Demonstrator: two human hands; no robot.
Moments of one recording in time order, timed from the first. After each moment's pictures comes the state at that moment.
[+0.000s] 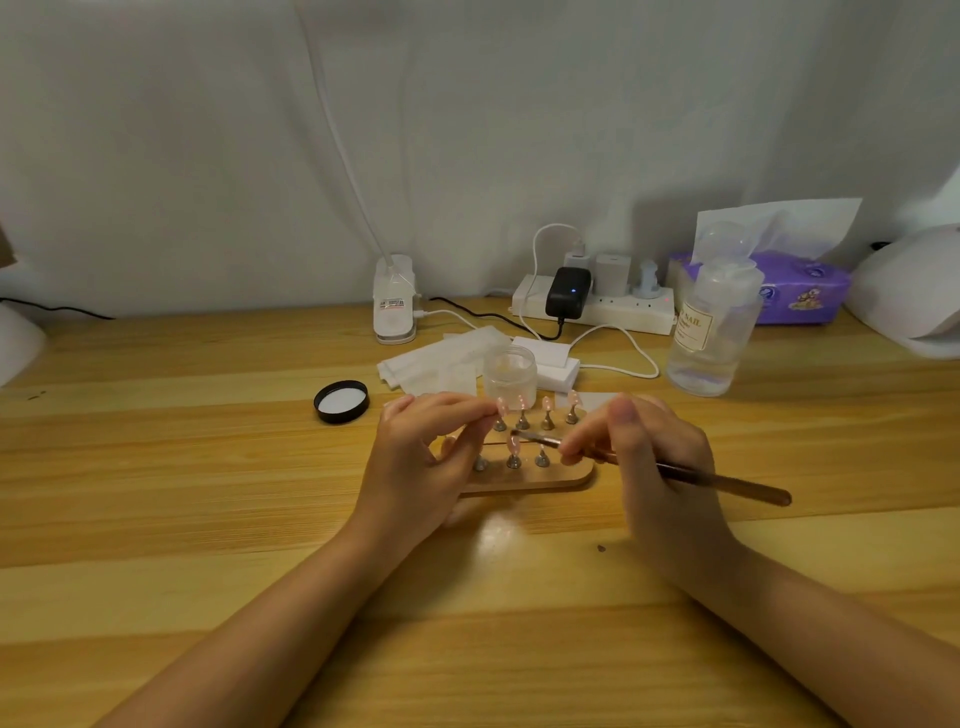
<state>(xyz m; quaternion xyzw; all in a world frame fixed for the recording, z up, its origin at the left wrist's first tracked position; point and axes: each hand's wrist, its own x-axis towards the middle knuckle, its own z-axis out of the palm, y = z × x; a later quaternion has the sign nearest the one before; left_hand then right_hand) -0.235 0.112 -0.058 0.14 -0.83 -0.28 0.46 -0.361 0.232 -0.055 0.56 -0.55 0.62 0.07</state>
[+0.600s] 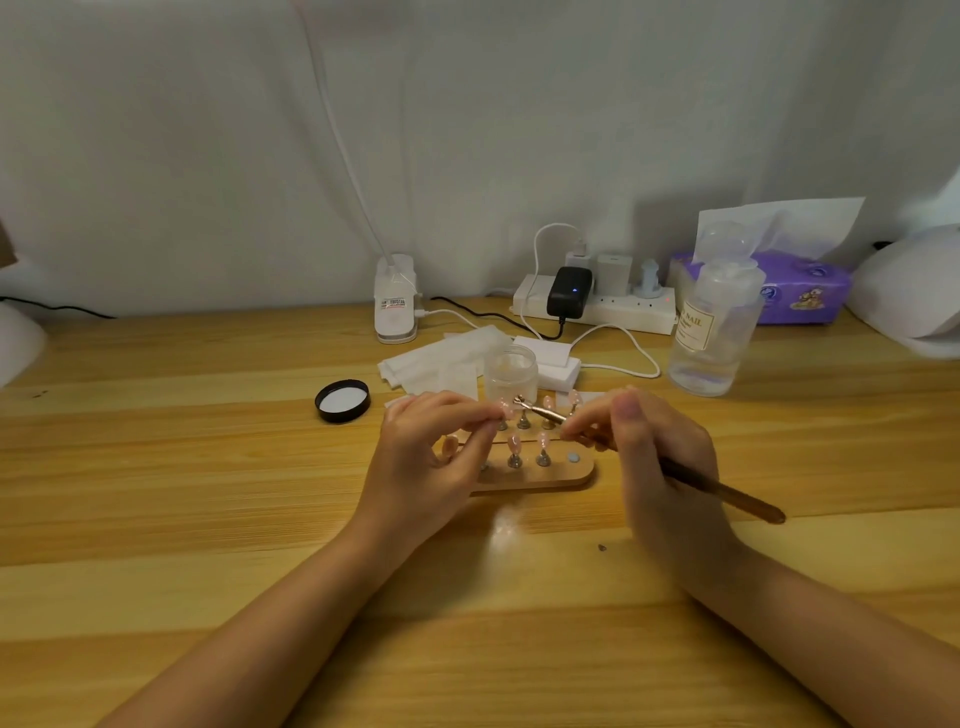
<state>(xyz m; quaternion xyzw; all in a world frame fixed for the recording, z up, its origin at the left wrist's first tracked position) -0.233 0.115 -0.055 0.15 -0.84 -0.28 0.44 -0.361 0.231 -0.054 0.55 -0.56 0.62 0.06</state>
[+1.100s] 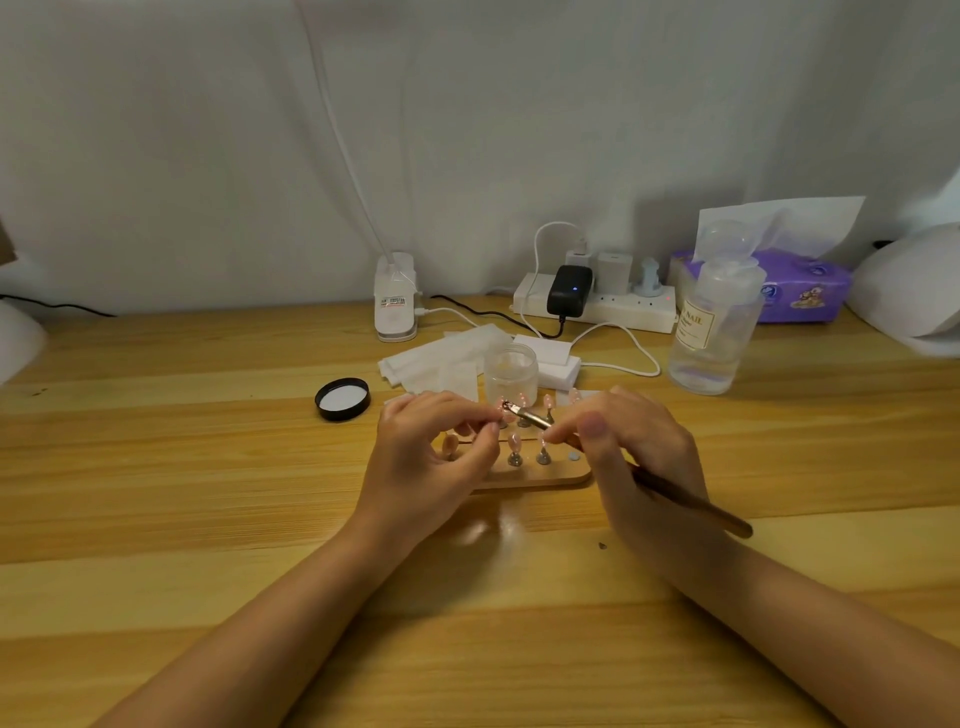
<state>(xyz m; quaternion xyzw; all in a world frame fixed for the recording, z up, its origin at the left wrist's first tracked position) -0.231 0.118 -0.052 0.17 -0.84 -0.29 0.43 -0.366 0.225 -0.061 0.60 -0.57 0.55 0.15</state>
